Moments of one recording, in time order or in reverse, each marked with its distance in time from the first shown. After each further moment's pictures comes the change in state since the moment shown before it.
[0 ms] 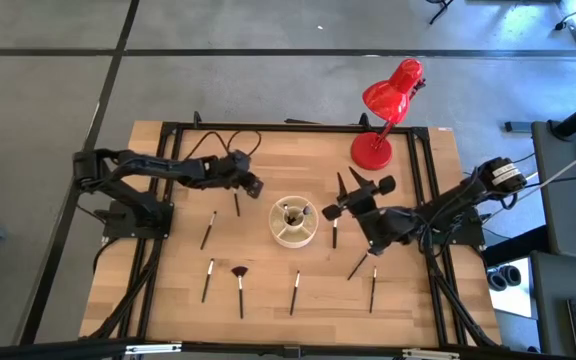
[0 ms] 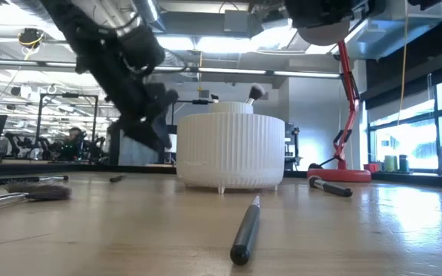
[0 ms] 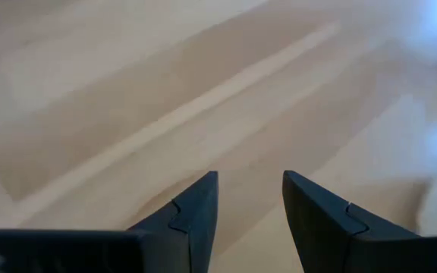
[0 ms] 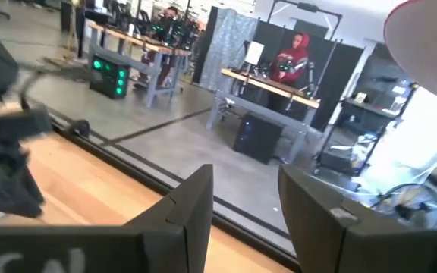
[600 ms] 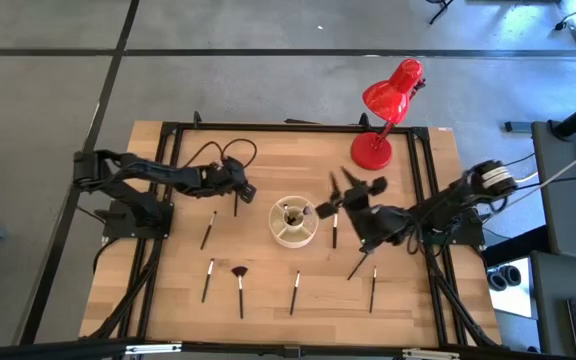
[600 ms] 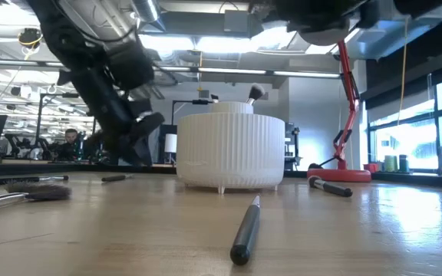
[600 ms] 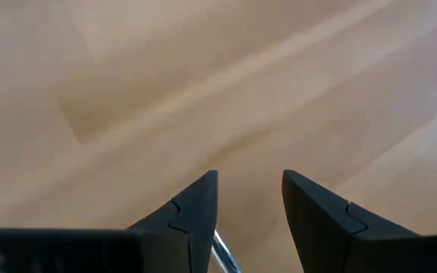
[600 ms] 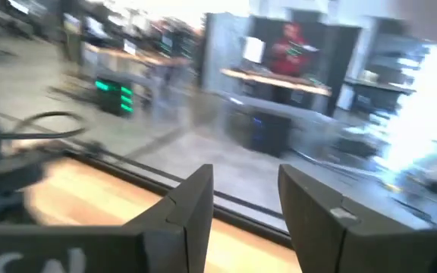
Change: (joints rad) left arm -0.029 0.027 -0.123 0.046 -0.123 -0.085; right arm -0.010 0.071 0.013 0.166 -0.007 0.046
